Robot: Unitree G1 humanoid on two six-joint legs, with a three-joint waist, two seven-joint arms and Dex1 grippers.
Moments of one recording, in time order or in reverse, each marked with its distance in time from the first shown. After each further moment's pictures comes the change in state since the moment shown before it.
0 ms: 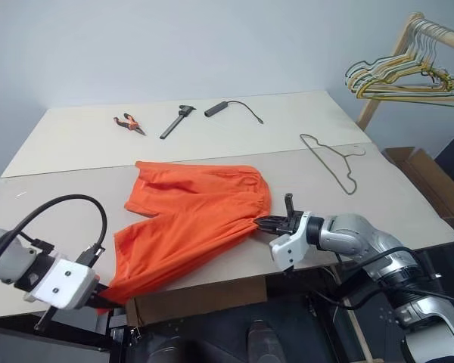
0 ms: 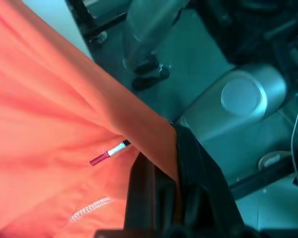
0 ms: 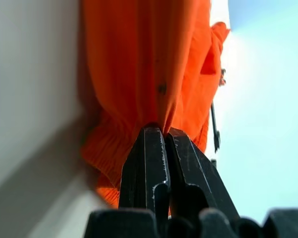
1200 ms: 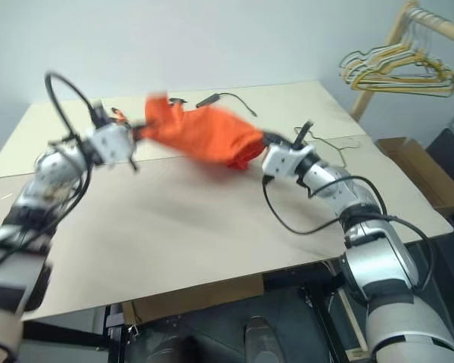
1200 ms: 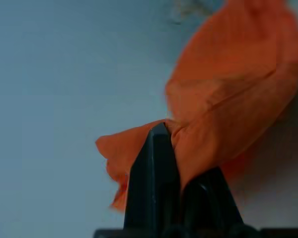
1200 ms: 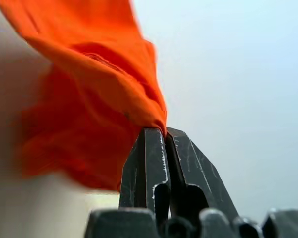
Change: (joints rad) left arm -0.920 -0.404 -0.415 0.944 0.120 -0.534 0.497; right arm -0.492 0.258 -0.012 0.812 0.116 -0.138 -0.230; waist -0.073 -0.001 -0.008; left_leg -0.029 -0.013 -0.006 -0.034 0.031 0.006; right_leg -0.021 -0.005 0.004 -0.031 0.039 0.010
